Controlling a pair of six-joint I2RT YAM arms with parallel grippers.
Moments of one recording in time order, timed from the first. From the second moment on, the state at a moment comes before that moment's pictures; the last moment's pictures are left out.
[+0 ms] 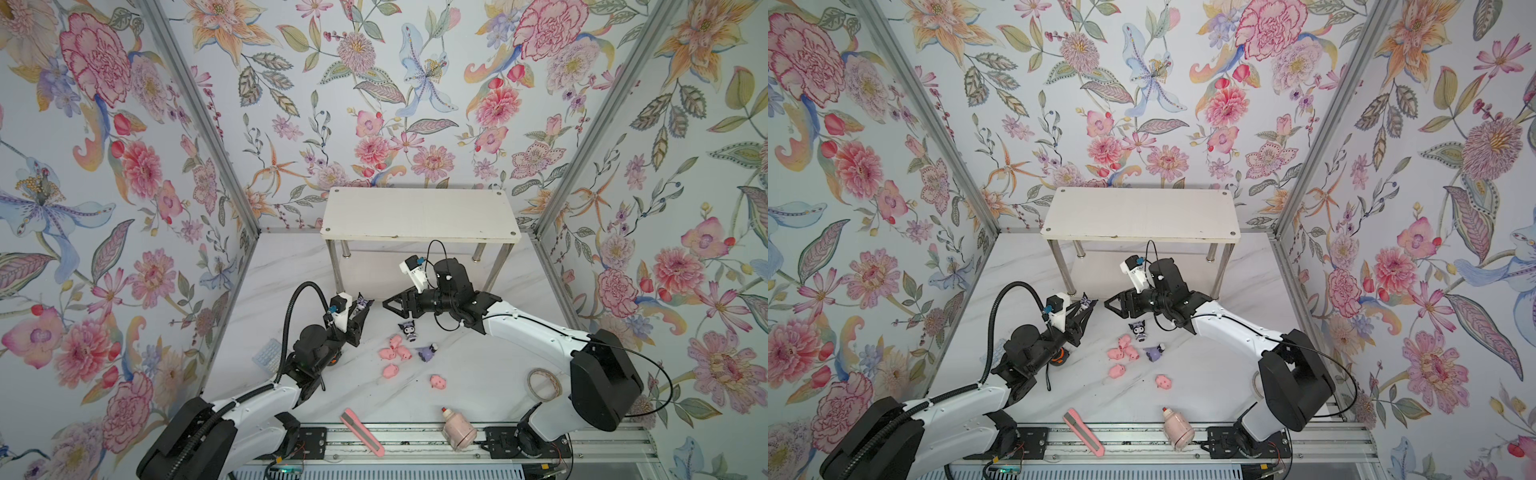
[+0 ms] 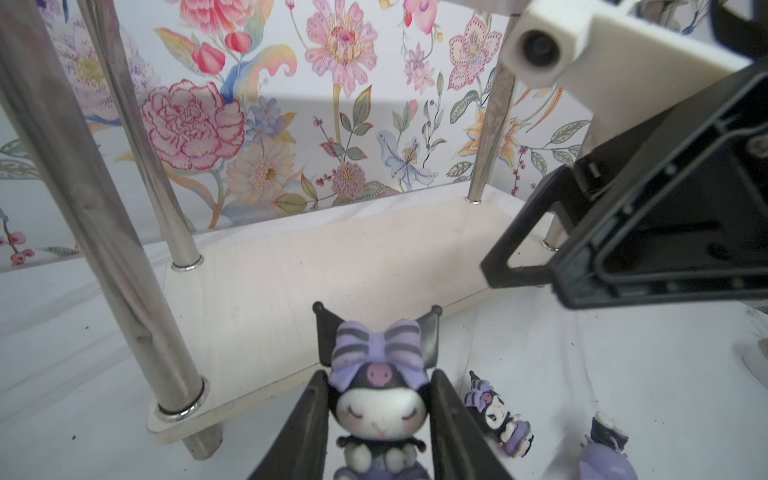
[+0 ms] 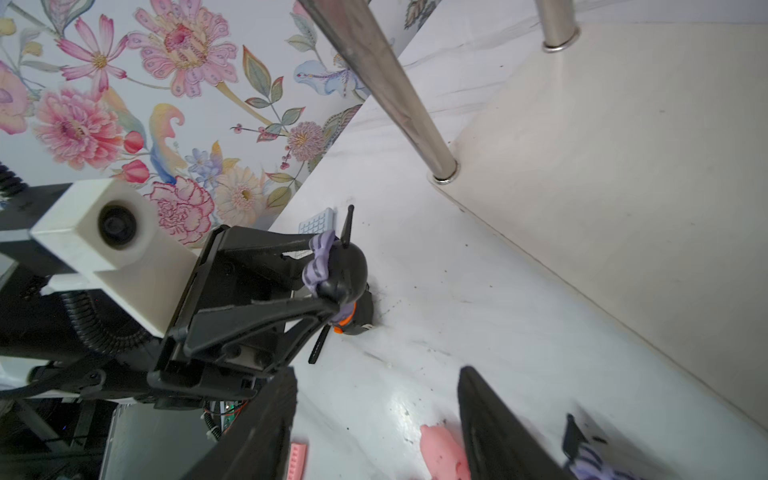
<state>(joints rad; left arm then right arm) -0.58 1.06 0.23 0.79 0.03 -0.08 0.72 1.59 1.11 -0.04 -0.58 0.38</state>
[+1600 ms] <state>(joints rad) -0.59 0.87 0.20 0.65 -0.09 0.08 0.85 1.87 1.49 -0.26 -0.45 0.00</state>
